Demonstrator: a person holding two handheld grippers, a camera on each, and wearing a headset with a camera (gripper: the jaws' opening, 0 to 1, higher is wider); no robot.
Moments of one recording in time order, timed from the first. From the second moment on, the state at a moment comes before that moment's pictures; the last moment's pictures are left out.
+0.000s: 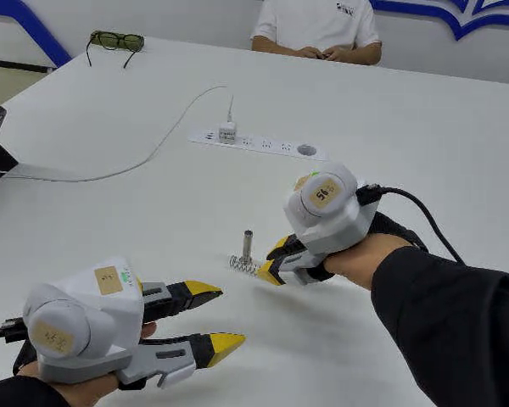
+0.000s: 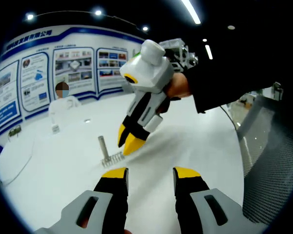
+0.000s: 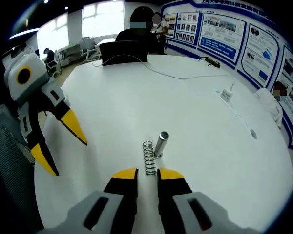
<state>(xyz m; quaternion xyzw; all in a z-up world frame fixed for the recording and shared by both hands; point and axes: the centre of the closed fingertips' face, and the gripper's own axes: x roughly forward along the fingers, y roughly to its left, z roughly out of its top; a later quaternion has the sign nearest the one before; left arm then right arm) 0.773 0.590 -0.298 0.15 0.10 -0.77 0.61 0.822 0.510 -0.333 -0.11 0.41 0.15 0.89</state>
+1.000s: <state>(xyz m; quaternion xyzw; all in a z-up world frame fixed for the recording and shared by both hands) 0.779 0.593 -0.298 0.15 0.10 -0.77 0.62 0.821 0.514 -0.344 -0.10 0.42 0.15 0.89</state>
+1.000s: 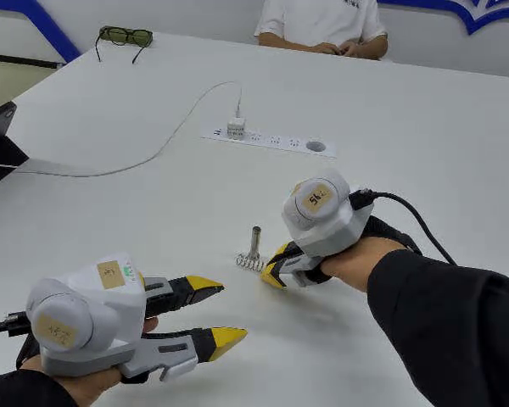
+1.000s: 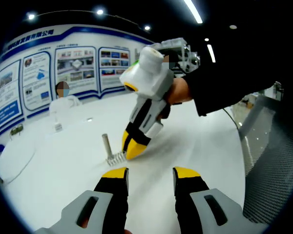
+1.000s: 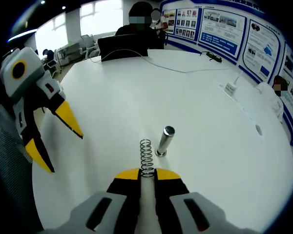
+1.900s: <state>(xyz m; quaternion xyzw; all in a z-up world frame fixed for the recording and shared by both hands) 0.774 0.588 -0.294 0.15 0.09 -0.77 0.61 0.772 0.543 -0.301 -0.13 0.40 0.22 0.88</state>
